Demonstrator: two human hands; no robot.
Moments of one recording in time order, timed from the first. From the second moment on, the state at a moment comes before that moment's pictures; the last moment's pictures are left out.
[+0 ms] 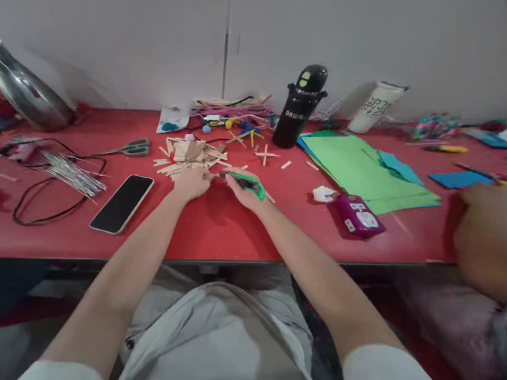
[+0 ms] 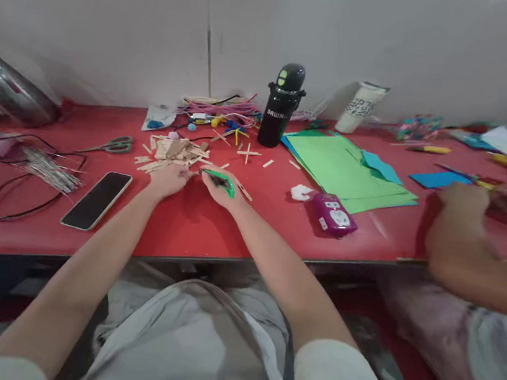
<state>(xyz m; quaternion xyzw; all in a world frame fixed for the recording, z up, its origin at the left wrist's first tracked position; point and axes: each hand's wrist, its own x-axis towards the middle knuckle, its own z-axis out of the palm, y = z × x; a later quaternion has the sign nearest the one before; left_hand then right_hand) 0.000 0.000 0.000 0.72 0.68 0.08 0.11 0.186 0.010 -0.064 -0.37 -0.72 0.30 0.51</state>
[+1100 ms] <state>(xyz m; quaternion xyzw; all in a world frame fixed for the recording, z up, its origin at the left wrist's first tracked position) 0.004 -0.002 0.002 0.71 0.69 0.08 0.11 0.184 0.003 -0.056 -0.37 -0.72 0.28 0.51</state>
